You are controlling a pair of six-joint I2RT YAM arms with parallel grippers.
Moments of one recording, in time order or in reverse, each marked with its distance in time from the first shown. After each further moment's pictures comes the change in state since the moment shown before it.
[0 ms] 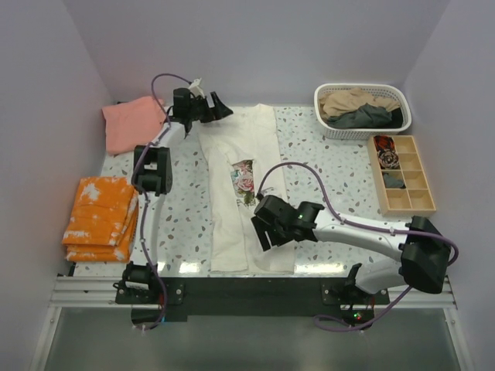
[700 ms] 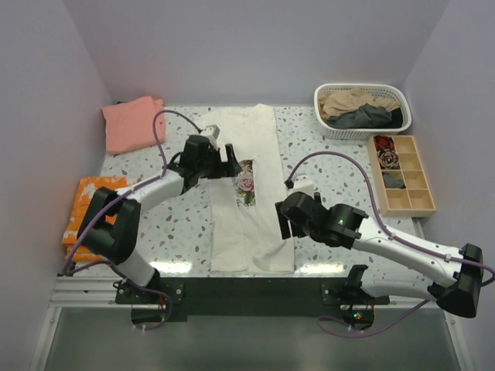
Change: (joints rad) left arm -0.292 -1.049 -1.221 -0.071 -0.442 0.026; right arm -0.003 -0.299 0.007 -0.176 0.285 0.048
